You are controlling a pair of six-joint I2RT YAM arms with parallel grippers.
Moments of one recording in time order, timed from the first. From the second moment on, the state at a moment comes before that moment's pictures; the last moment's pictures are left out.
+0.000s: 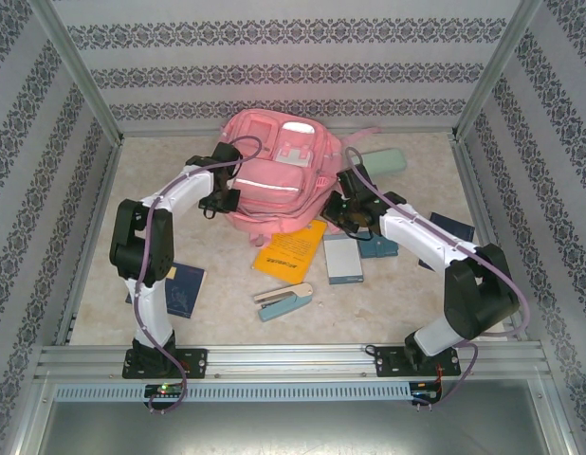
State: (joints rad) left arm -0.27 1.97 1.54 -0.89 -0.13 -0.16; right arm 0.48 1.54 1.10 -0.47 -0.14 0.92
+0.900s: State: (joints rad) left arm -0.51 1.73 1.32 -0.79 0.21 -0.25; right arm 0.67 1.60 1.06 -0.29 -0.23 1.34
